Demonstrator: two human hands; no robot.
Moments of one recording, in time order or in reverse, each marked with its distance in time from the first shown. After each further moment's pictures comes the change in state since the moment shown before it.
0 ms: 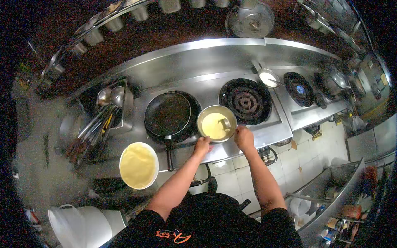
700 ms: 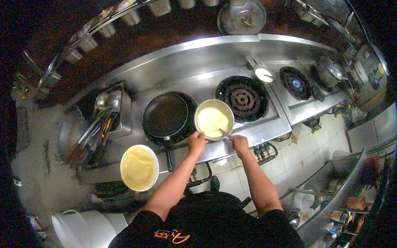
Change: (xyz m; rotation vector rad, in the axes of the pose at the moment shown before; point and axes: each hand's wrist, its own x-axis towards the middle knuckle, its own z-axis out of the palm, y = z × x) left_hand -0.015 0.027 -0.008 -0.063 0.118 0.206; right_hand -0.045 0.015 0.032 0.978 -0.214 0.785
